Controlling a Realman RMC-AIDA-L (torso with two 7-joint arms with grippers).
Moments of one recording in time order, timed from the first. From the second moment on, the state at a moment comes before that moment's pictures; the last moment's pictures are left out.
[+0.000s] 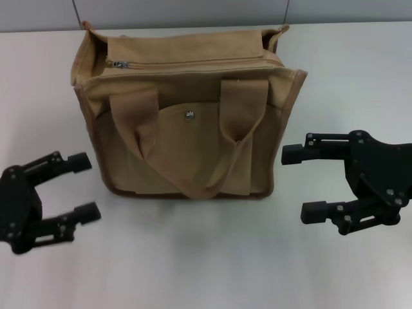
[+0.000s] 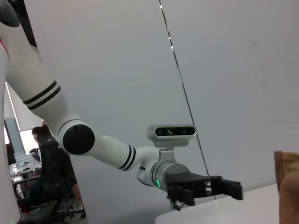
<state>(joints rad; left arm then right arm) -0.24 -1.90 1.01 0.45 1.45 1.92 -1.10 0.56 2.03 -0.66 -0.58 -1.95 -2.09 1.29</state>
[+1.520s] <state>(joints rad) -0.30 -2.06 0.84 0.44 1.45 1.57 -0.92 0.55 2.05 -0.65 -0.55 -1.95 -2.06 1.28</state>
